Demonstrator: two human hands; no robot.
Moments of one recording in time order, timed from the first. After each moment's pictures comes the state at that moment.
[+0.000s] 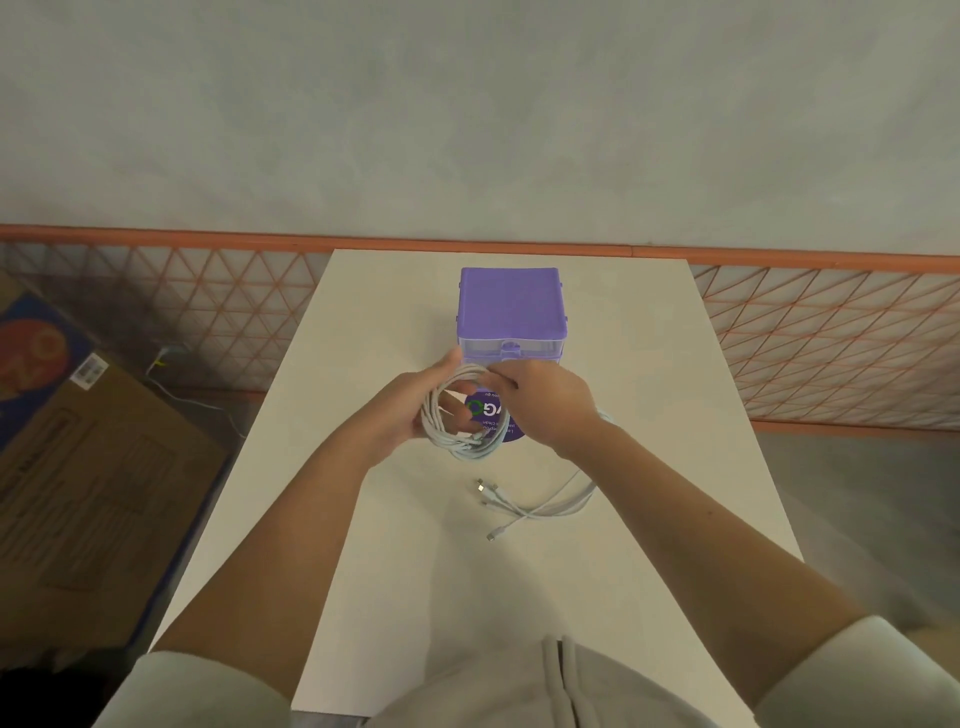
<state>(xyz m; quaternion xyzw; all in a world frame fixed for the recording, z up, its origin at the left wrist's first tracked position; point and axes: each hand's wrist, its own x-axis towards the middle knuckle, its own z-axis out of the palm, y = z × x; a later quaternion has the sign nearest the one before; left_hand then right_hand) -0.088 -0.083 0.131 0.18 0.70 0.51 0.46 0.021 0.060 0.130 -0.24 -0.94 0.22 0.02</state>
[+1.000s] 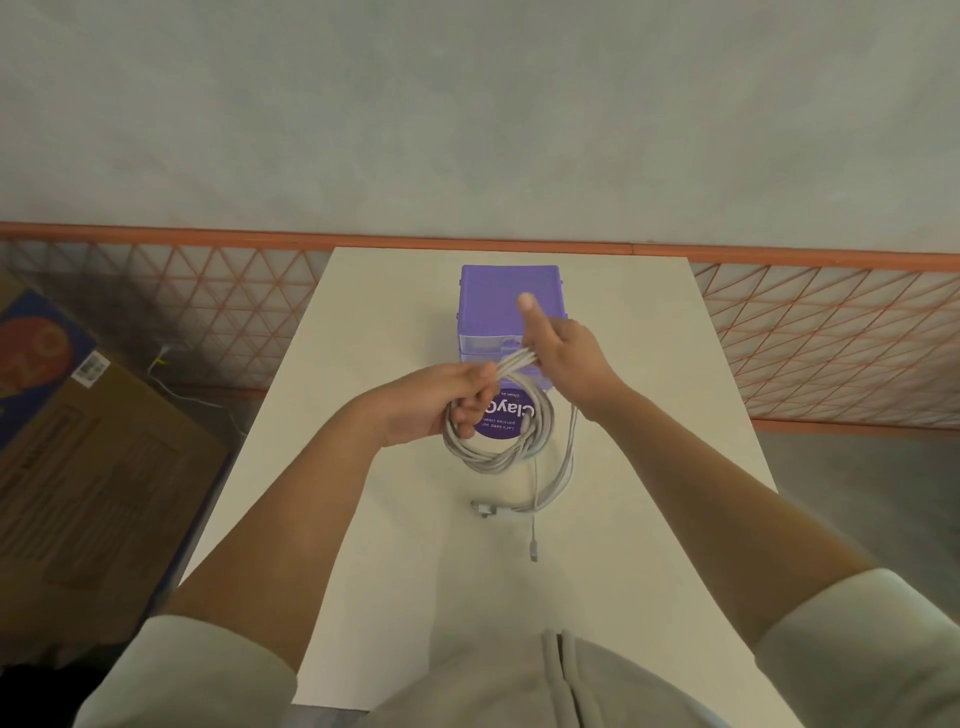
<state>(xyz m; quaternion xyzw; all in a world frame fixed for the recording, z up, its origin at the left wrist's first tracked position) -0.080 -0.069 0.149 0.28 0.60 0.48 0.57 0.024 0.086 0.150 -0.26 -0.81 0.50 0.15</state>
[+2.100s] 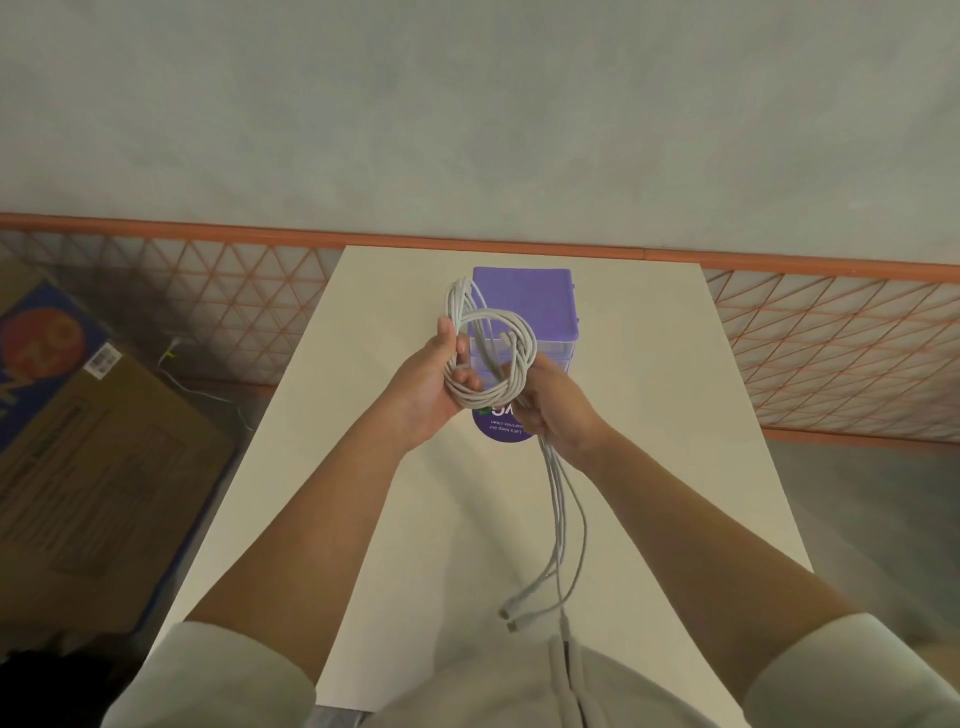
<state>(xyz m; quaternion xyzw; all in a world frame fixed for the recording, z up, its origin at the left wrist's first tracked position) -0.082 -0.061 0.139 0.09 0.52 0.72 0.44 0.024 0.057 0.116 -0.23 -0.60 0.76 0.08</state>
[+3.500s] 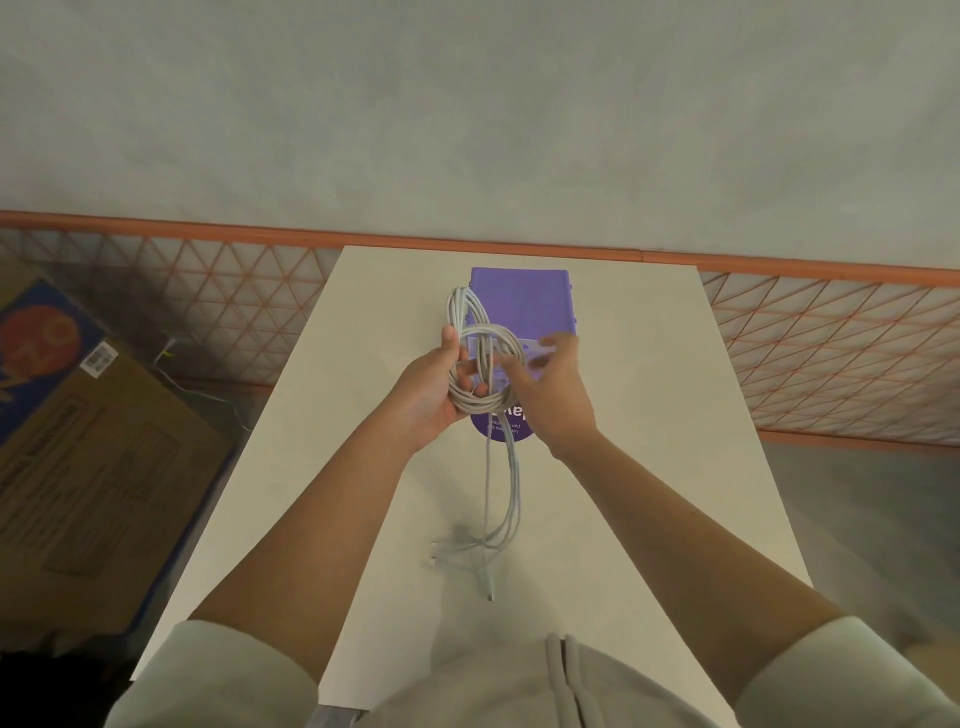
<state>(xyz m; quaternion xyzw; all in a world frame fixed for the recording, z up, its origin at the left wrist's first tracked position) -0.077 -0.056 0.134 0.03 0.56 0.70 0.45 0.014 0.053 0.111 -0.37 -0.75 0.51 0.18</state>
